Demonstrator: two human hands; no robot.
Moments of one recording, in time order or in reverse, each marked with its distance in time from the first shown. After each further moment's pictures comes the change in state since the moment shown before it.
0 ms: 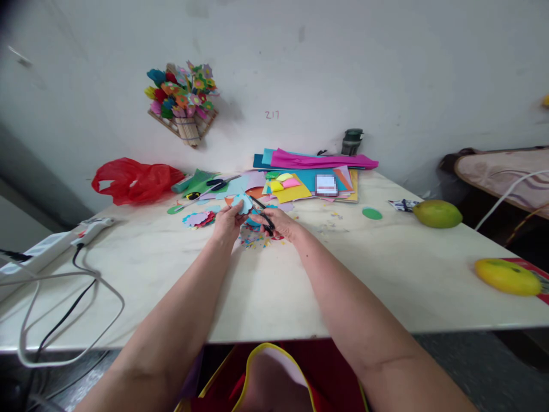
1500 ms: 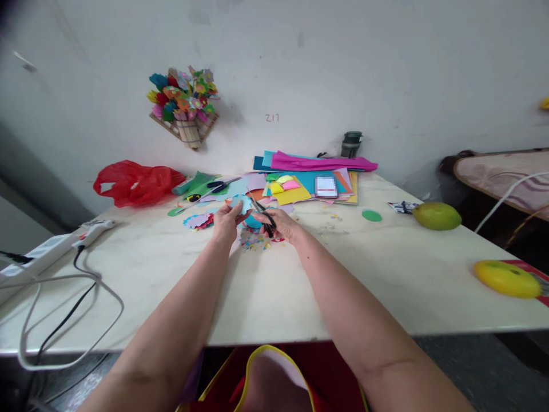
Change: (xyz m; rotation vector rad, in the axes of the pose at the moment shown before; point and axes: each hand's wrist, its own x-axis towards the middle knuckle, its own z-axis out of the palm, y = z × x) left_hand 0.003 0.002 -0.002 0.052 -0.064 0.131; right_hand -0.007 -0.010 0.000 0.107 0.020 0.004
